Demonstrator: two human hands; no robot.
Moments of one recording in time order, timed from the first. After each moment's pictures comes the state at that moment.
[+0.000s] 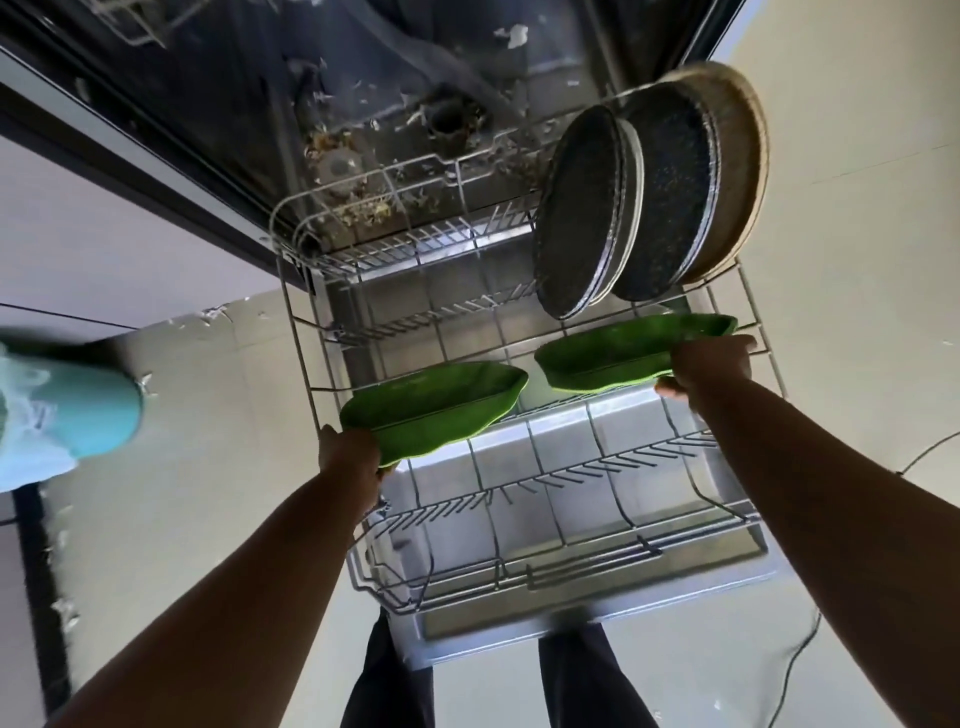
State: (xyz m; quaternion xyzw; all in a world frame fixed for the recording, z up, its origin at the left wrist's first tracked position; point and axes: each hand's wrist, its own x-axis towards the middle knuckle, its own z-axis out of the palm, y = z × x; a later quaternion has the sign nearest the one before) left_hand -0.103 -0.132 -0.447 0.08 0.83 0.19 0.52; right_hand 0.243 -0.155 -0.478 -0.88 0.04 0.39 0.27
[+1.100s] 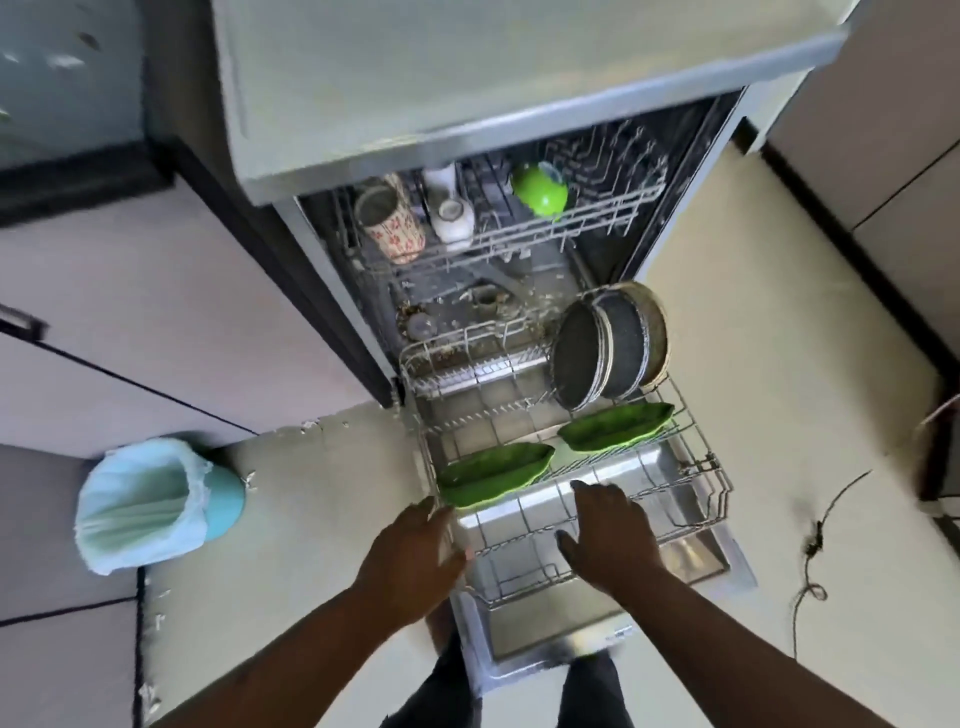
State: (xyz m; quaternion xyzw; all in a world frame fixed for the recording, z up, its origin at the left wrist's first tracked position) left_hand -0.214 -0.203 -0.195 0.82 0.48 -0.12 0.30; right_hand 0.024 -0.274 -0.230 -0.77 -0.59 0.23 -0.08
